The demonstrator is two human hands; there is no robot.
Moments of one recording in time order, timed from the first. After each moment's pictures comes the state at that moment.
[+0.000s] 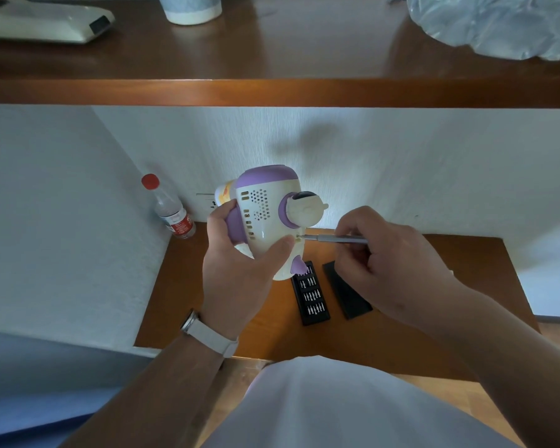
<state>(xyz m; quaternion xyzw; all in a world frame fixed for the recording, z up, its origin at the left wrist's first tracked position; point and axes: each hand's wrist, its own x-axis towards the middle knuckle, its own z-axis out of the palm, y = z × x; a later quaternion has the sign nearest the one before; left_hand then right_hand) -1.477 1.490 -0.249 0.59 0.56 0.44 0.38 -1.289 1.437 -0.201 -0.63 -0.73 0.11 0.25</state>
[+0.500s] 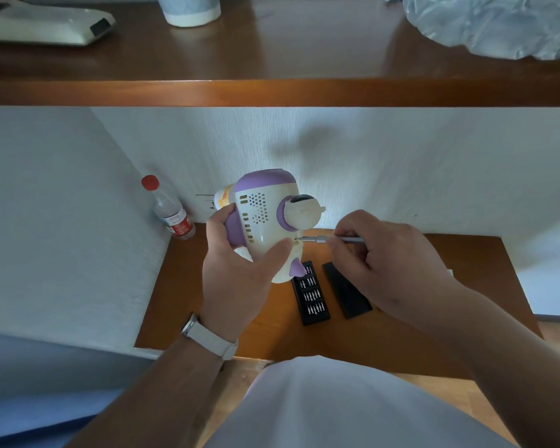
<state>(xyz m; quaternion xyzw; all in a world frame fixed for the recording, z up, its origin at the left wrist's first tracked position) -1.479 1.488 -0.253 0.58 0.56 0.44 0.39 -1.291 1.439 -0.205 -0.64 -0.72 0.10 0.25</state>
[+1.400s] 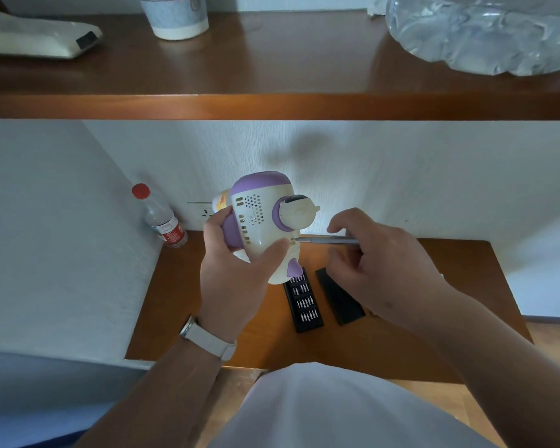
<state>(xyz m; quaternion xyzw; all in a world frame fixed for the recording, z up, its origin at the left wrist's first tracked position) -1.470 1.496 -0.253 0.58 0.55 0.45 0.40 -1.285 1.442 -0.206 -0.65 -0.71 0.10 0.26</state>
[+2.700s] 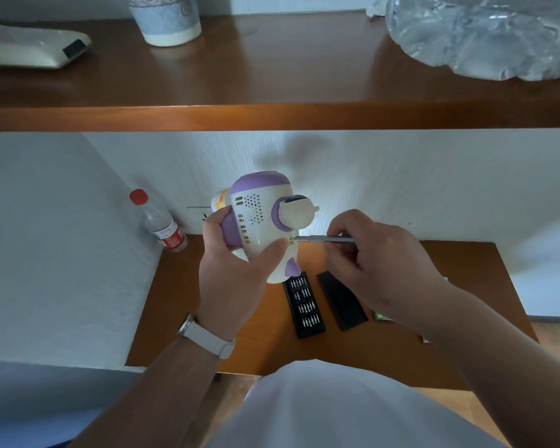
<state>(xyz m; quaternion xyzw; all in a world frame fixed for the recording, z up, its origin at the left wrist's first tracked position) -1.466 1.513 -0.253 0.58 0.56 0.45 0.39 -1.279 1.458 -0.205 -0.65 -0.72 0.09 0.25</state>
